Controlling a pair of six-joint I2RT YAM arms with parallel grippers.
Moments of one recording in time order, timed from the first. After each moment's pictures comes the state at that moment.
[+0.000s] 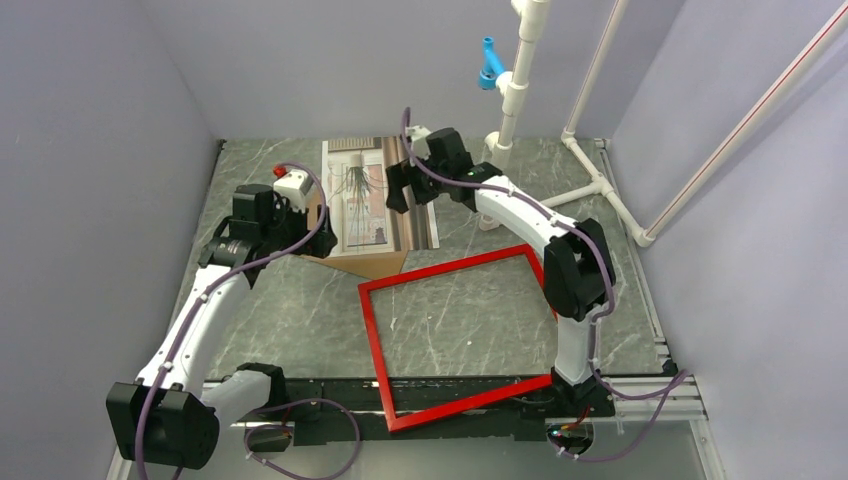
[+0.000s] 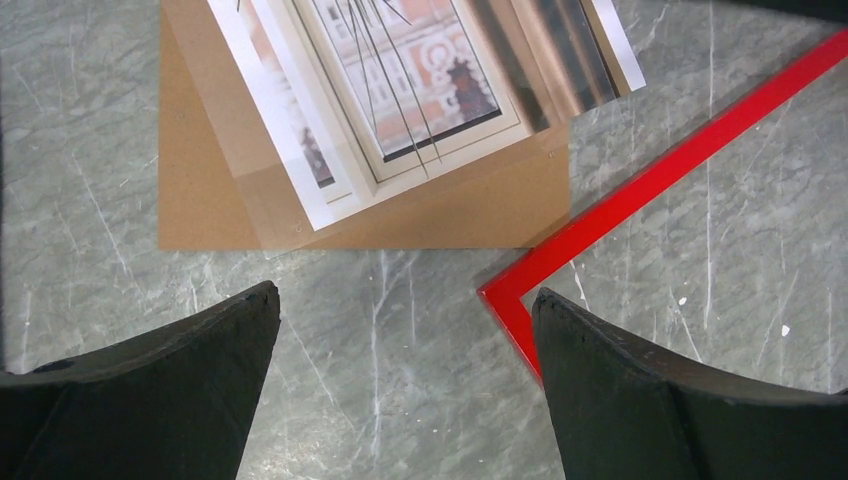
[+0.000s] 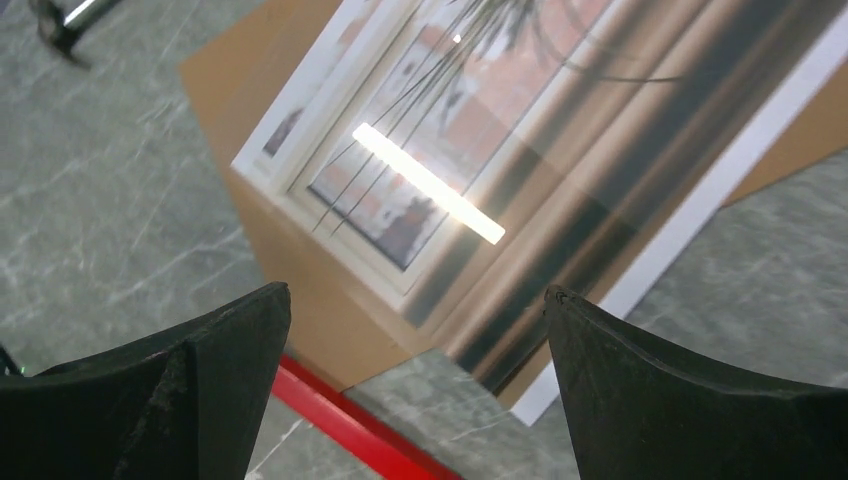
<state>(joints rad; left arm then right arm) -0.14 1.06 0.94 -0.52 0.26 -0.01 0.57 1.95 1.66 -0.32 -0.30 0.10</state>
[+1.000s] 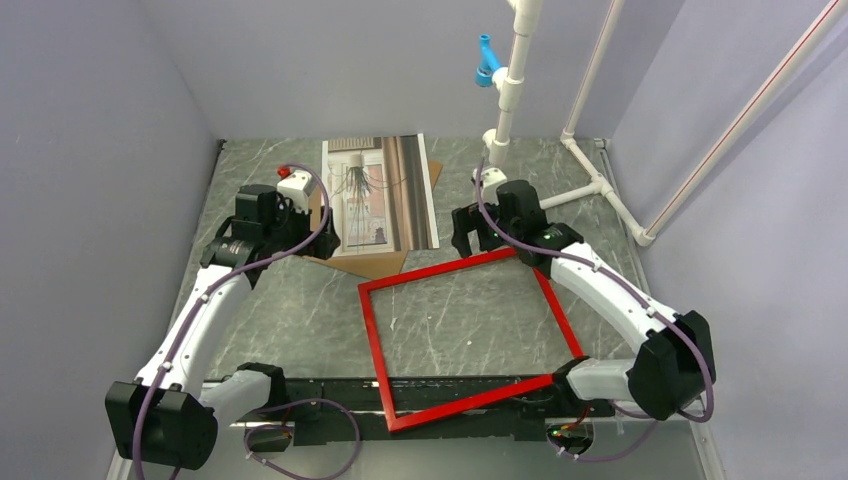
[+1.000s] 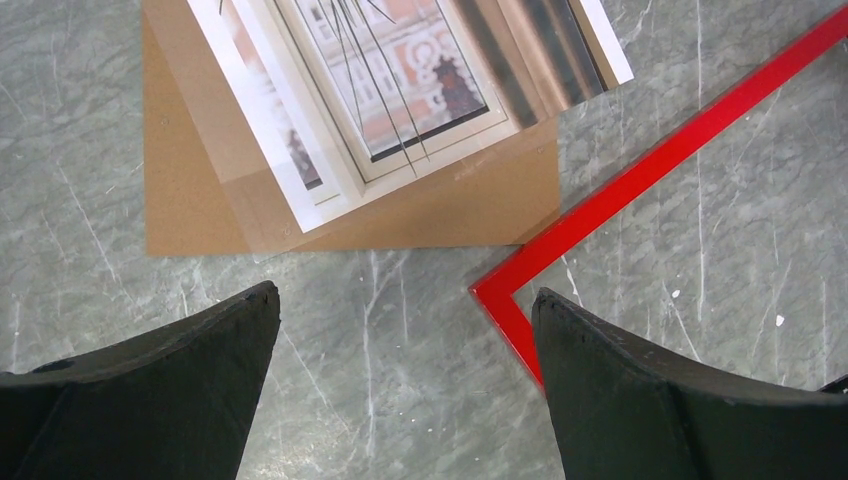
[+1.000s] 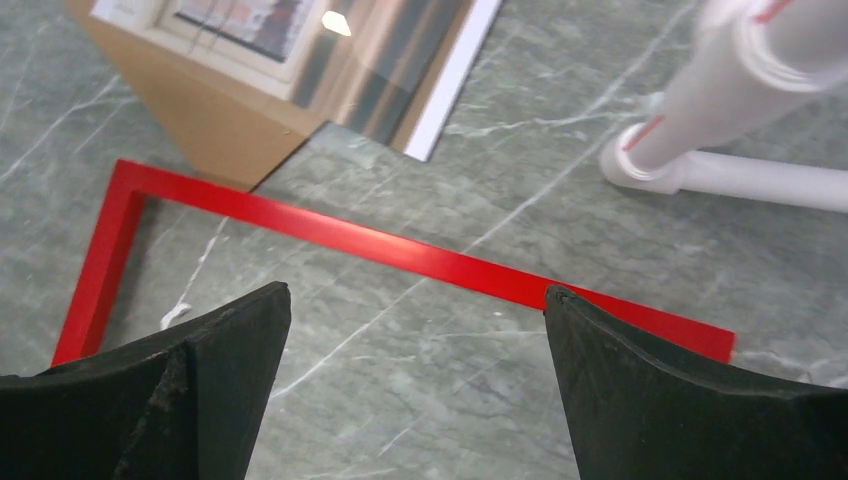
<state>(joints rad) -0.16 1.06 0.94 -0.52 0.27 -0.01 0.53 1.27 0.99 -0.34 -0.08 0.09</state>
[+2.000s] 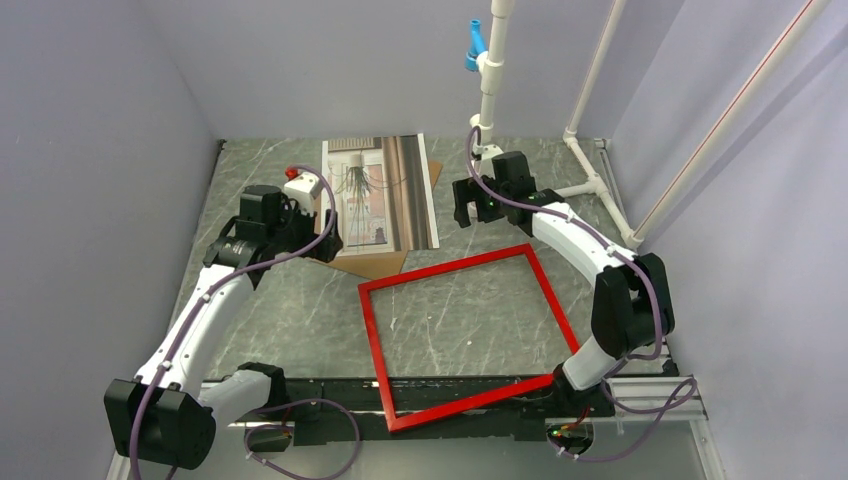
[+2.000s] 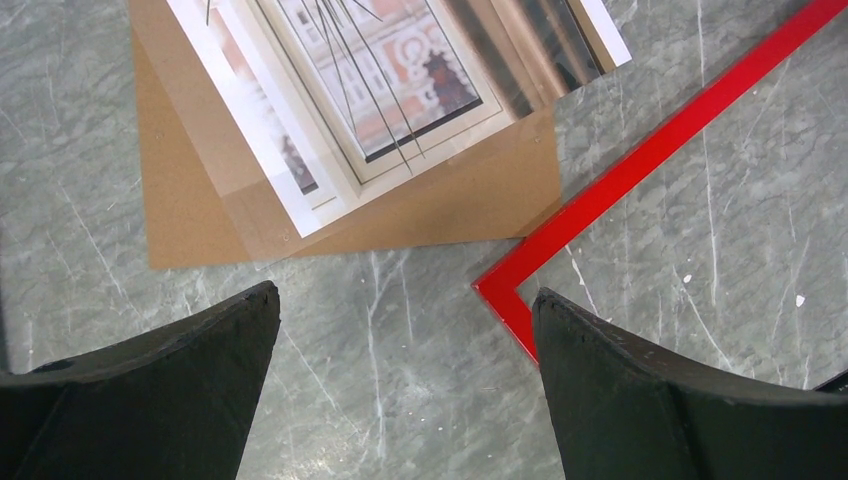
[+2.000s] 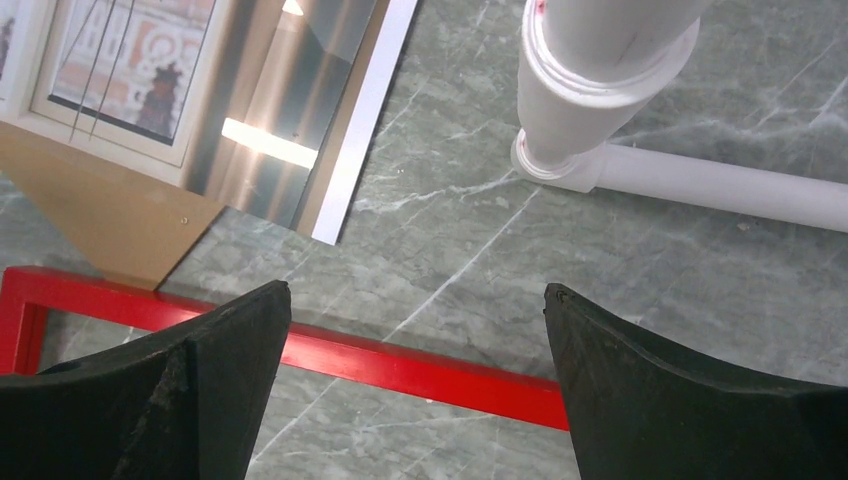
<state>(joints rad) -0.19 1.06 0.94 -0.52 0.26 0.04 0.38 1.60 1.20 -0.30 -0.12 0.06</state>
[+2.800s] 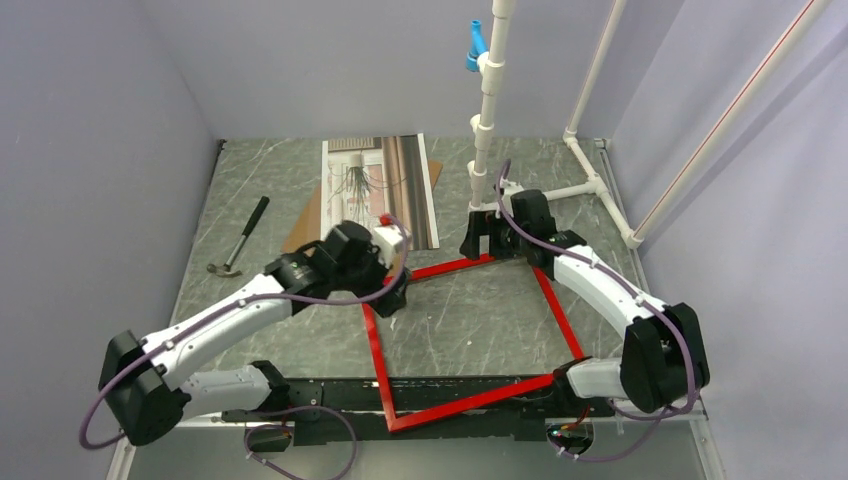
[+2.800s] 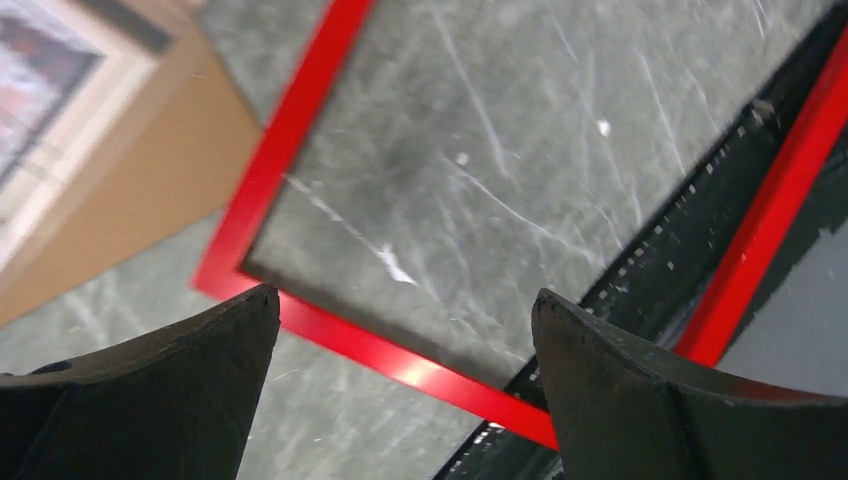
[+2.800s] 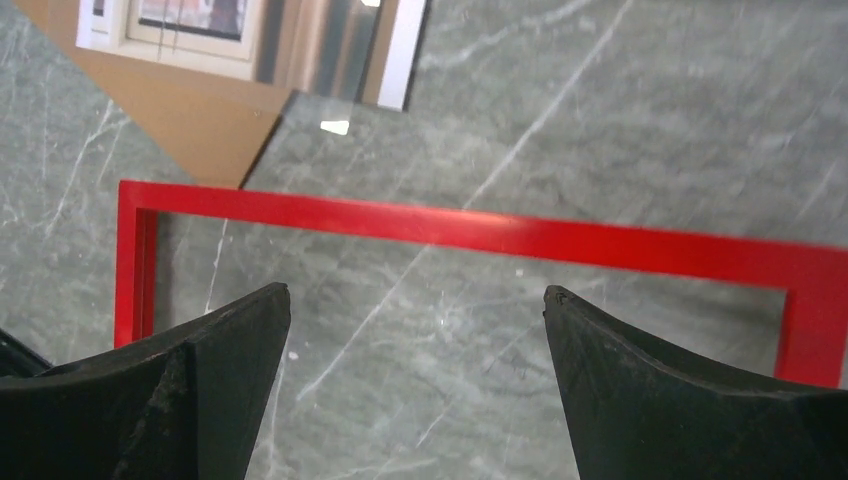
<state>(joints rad) -0.73 1.10 0.91 -0.54 0.18 -0.09 0.38 1.33 0.89 -0.27 -0.22 0.26</state>
